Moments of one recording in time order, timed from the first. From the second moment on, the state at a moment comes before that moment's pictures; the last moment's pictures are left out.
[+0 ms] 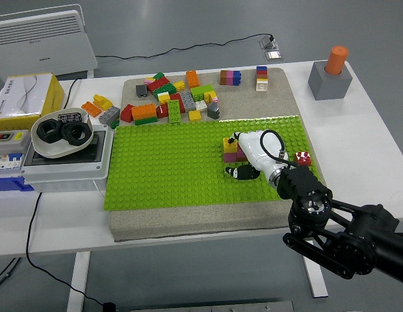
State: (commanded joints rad) left arm -0.09 0.10 -1.46 -0.18 1.88 0.02 0.16; right arm 0.57 -0.15 0.53 1.20 -2.18 -0.12 -0.48
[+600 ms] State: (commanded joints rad) left arm -0.09 0.10 -1.46 -0.18 1.87 0.02 0.16; right arm 0.57 -0.17 0.57 1.27 -2.18 -0.17 -0.45
